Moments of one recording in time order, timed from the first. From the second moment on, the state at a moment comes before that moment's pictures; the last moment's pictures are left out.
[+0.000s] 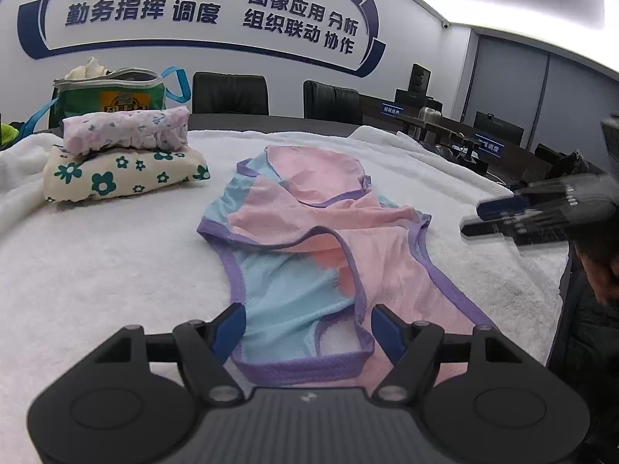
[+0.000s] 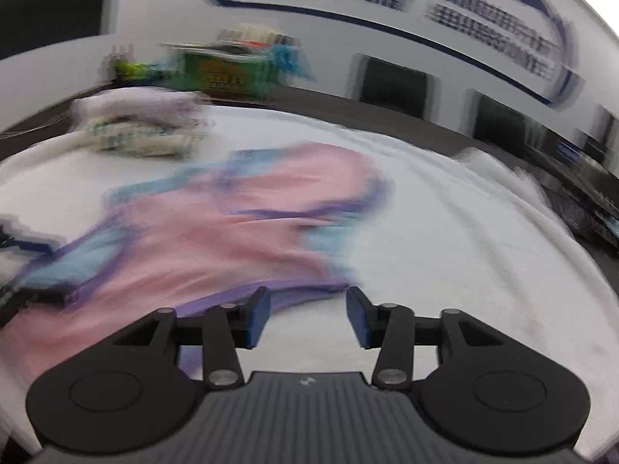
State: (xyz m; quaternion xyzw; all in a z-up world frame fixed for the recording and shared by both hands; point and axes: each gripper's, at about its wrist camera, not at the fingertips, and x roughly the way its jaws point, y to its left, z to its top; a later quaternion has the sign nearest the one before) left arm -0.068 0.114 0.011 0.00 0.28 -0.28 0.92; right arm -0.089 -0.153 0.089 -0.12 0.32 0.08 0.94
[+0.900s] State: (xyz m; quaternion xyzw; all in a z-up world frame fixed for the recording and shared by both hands) left arm -0.063 0.122 0.011 -0.03 0.29 -0.28 0.92; right arm -0.105 -0.126 0.073 -0.08 0.30 0.19 0.93
